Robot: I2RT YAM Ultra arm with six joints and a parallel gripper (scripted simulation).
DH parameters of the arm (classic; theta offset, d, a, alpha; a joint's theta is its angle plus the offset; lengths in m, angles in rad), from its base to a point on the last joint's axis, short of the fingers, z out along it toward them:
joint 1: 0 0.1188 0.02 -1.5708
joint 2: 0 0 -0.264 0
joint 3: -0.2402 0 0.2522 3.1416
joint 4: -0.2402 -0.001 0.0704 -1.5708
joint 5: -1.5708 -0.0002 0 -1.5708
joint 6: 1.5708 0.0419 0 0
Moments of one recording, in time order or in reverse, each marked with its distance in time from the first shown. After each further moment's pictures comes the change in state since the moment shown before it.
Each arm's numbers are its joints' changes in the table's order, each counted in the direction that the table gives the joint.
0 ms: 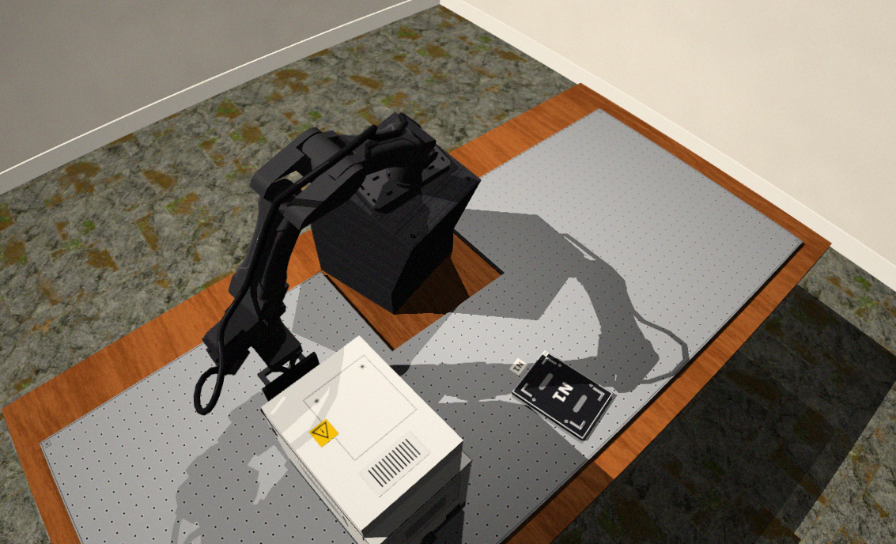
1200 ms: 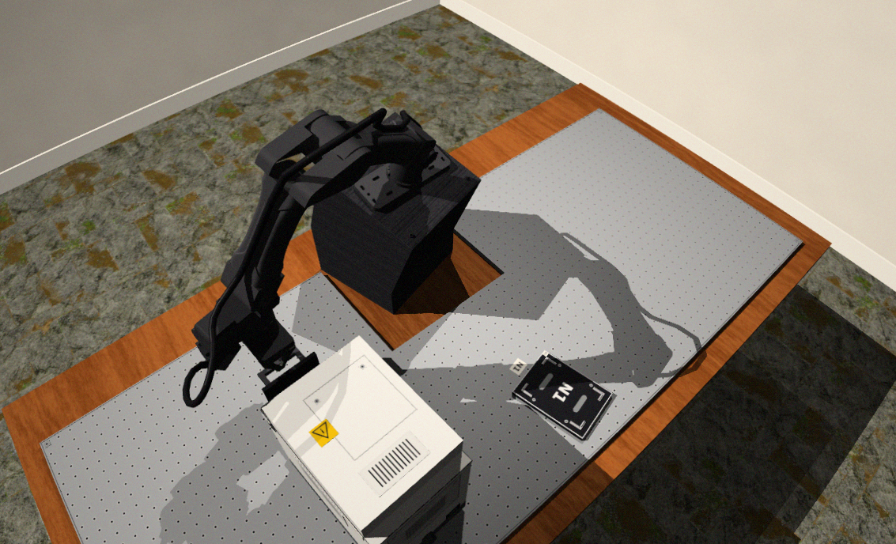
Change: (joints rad) arm -0.019 -0.096 0.000 -0.062 0.000 -0.020
